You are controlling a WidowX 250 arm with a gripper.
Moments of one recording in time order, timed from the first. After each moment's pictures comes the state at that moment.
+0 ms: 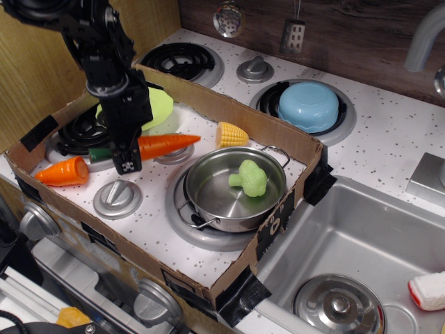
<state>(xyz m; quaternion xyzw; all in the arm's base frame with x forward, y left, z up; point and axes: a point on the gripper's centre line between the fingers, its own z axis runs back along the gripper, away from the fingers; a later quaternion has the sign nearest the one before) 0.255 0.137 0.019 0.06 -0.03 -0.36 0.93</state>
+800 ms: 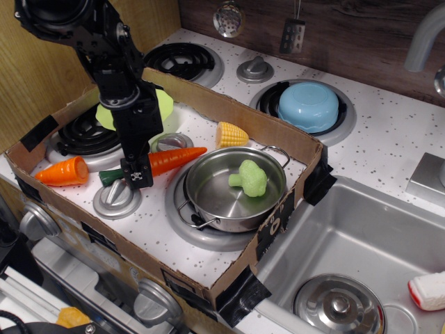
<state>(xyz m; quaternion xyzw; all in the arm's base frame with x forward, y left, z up) 0.257 0.135 0.007 0.04 -0.04 -0.38 0.92</state>
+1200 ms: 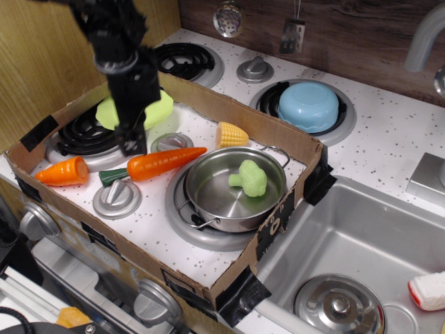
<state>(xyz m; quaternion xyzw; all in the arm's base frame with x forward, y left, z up) 0.270 0.130 0.055 0.11 -0.05 -0.41 0.91</state>
